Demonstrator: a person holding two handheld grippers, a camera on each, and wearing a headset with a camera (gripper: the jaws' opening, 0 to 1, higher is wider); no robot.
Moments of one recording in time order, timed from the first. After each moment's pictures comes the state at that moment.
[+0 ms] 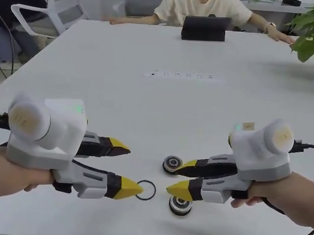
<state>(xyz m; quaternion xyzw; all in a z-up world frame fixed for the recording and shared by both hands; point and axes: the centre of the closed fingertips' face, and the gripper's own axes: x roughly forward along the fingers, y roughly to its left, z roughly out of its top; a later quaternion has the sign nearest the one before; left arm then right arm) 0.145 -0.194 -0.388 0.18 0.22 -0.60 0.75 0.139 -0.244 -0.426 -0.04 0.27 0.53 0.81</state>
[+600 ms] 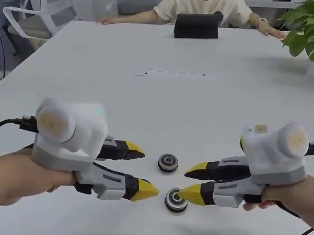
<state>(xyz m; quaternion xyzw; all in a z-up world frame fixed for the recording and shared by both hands) 0.137 -0.230 -0.400 0.18 0.22 -0.62 0.73 0.126 -0.270 -0.434 -0.04 0.28 0.51 0.81</state>
